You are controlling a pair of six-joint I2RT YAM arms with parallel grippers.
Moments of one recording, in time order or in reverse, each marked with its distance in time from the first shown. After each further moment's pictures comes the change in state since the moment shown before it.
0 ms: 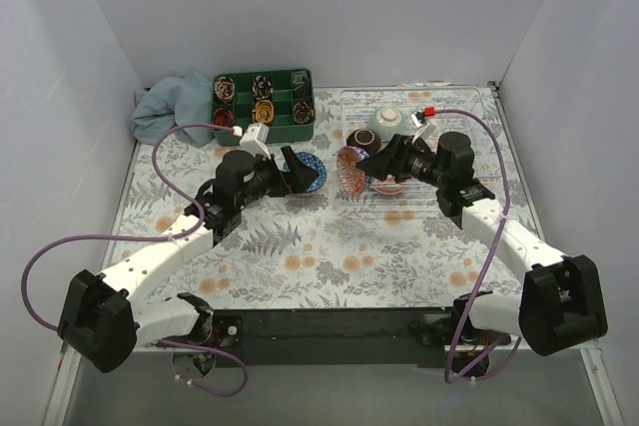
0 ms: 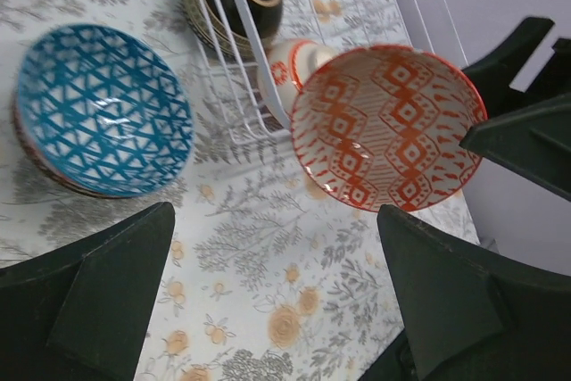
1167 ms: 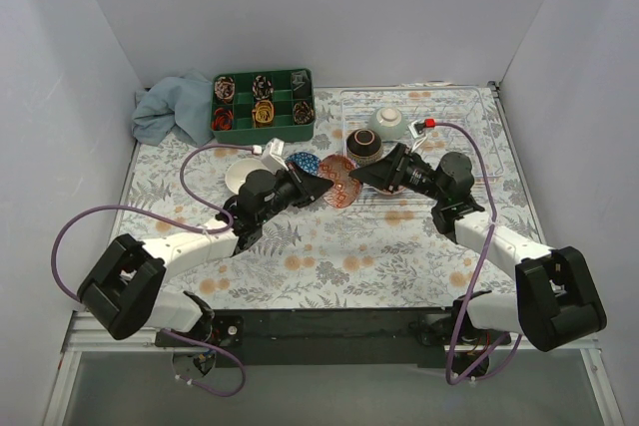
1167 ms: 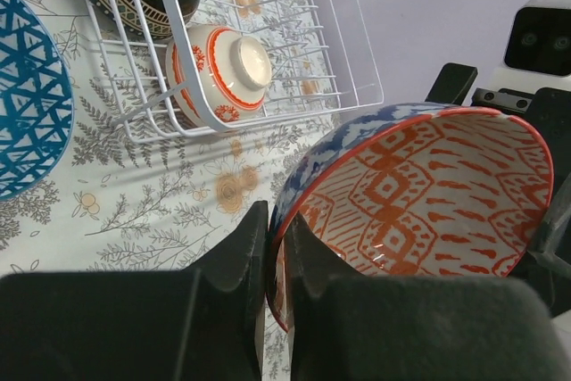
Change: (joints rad) left arm -0.142 0.195 -0.164 0.507 -0.038 -0.322; right arm 0.053 0.024 -0.183 0.511 -0.161 0.404
